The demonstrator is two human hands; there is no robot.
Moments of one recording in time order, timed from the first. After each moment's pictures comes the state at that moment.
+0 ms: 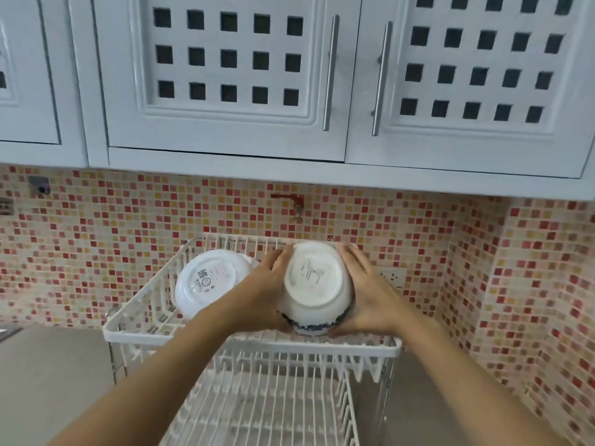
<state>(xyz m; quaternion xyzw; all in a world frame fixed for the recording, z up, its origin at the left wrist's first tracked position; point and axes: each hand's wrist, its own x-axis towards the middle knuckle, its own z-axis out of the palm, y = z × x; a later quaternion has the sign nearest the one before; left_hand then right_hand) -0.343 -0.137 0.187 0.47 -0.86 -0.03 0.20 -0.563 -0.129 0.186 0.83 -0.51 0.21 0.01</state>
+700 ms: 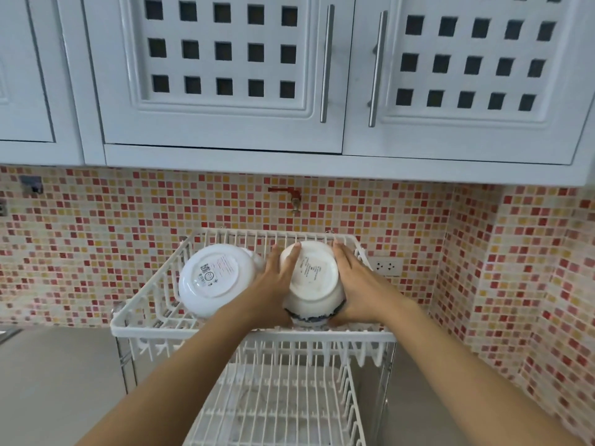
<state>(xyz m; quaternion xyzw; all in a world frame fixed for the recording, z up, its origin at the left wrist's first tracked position) -0.351 -0.146 0.167 0.50 -0.85 -0.02 0.15 -0.547 -0.134 0.181 0.80 -0.59 0.12 0.04</state>
